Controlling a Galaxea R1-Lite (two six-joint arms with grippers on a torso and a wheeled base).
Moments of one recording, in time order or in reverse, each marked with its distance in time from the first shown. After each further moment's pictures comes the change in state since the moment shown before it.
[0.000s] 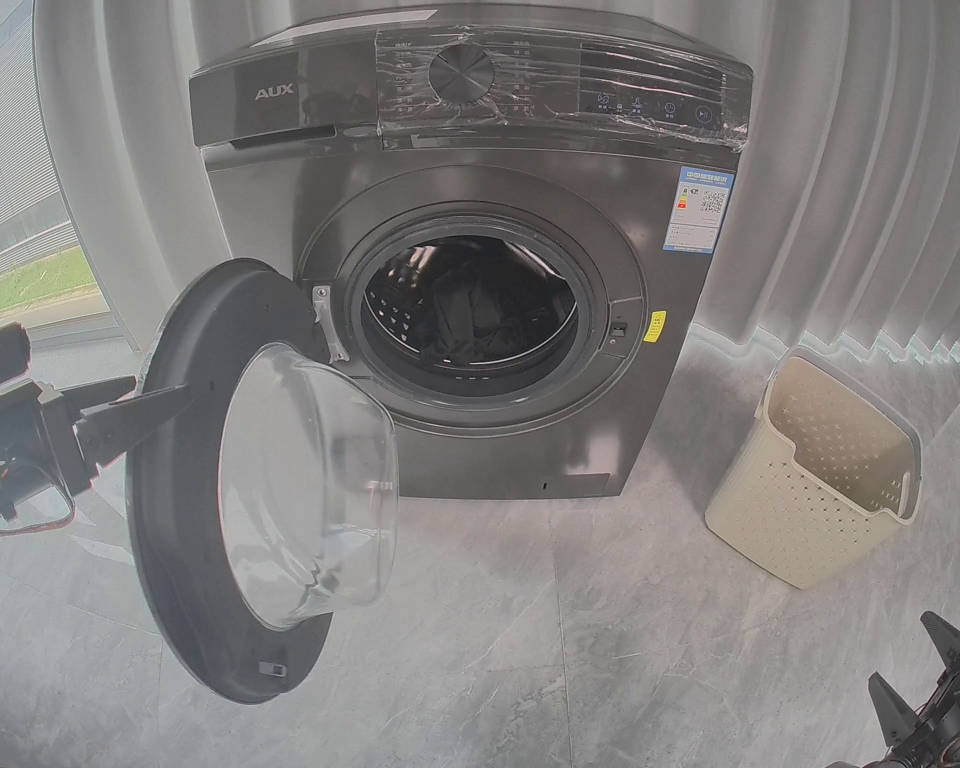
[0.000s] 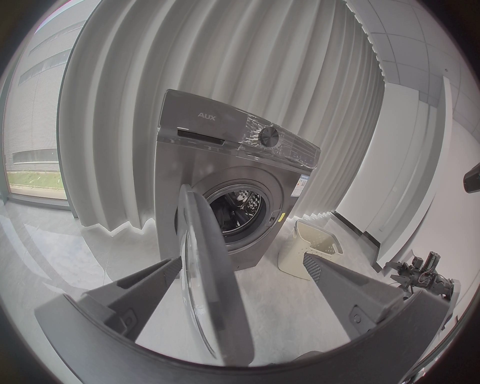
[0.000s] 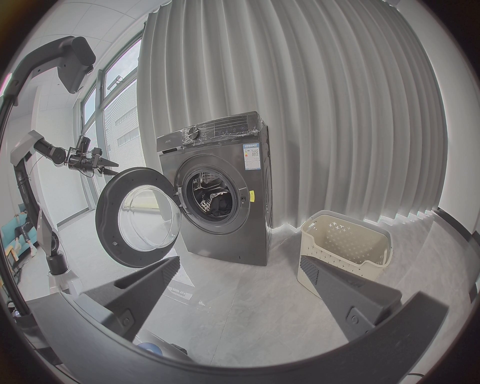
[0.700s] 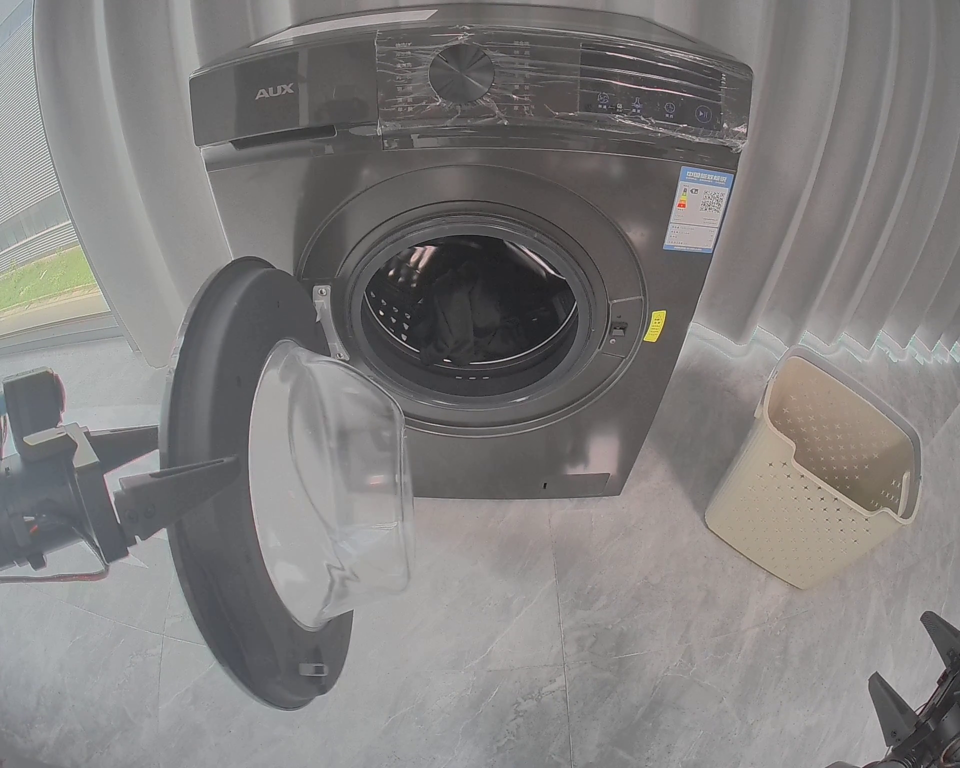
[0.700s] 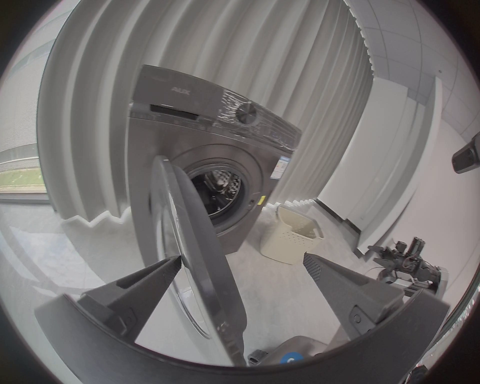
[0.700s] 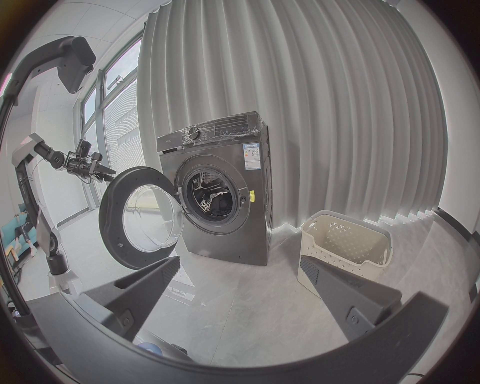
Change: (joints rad) left arm -0.164 0.000 0.080 -0.014 0.019 0.007; right arm 0.000 0.000 0.000 0.000 0.000 0.000
